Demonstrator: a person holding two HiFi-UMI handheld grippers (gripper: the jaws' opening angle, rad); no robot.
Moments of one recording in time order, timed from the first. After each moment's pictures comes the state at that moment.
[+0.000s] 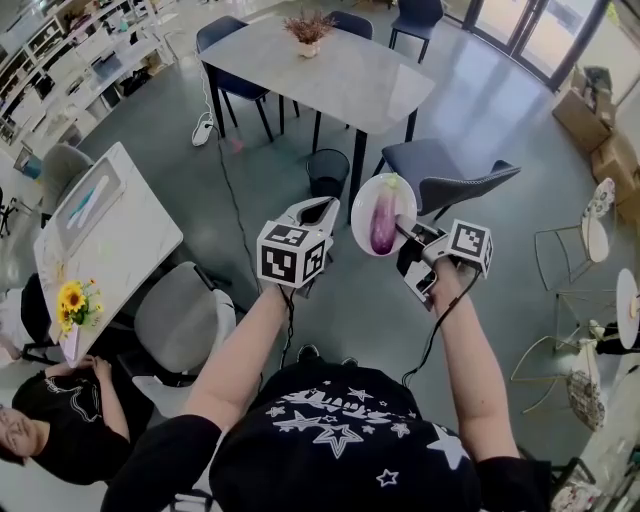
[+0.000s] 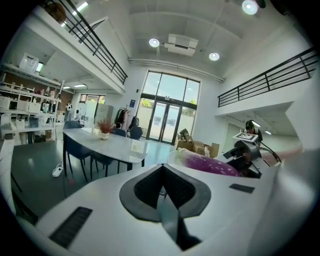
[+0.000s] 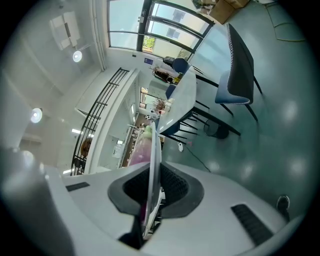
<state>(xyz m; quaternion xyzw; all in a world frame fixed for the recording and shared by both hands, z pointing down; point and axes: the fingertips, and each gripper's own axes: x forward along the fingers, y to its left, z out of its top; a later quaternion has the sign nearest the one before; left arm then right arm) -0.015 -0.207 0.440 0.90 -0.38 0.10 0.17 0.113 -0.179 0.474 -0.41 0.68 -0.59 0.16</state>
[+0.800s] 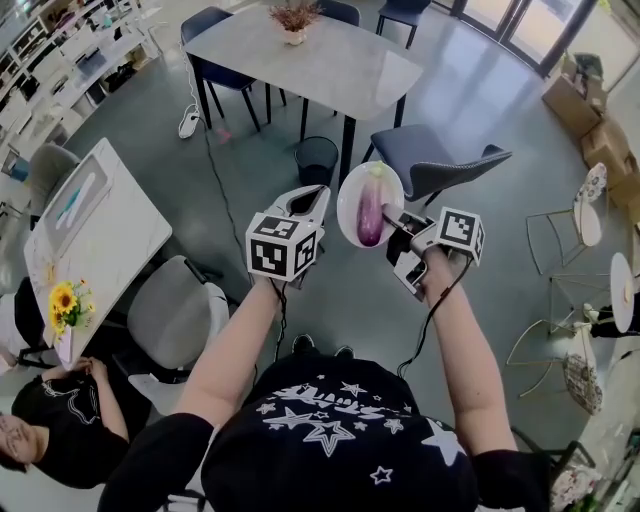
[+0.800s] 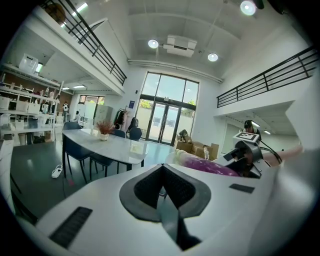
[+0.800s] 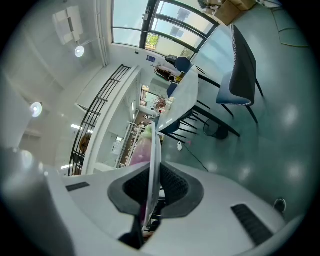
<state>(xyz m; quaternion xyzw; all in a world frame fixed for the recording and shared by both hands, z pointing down) -0.009 -0.209 0.436 0.91 -0.38 0.09 0.16 0.109 -0.178 0.474 -0.41 0.69 -0.58 0.13</state>
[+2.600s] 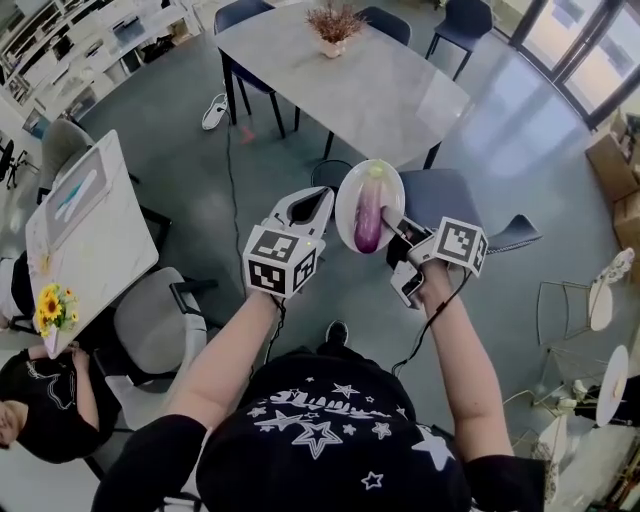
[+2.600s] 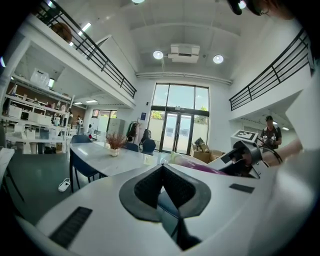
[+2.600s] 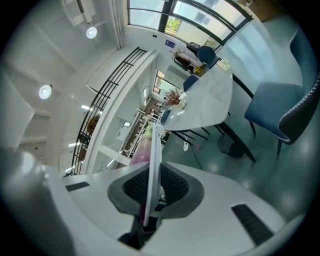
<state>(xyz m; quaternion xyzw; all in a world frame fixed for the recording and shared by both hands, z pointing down) -0.025 -0.180 0.411 0.89 -0.44 0.05 0.11 0.084 -0.171 0.453 -0.37 0.76 -0.53 0.08</state>
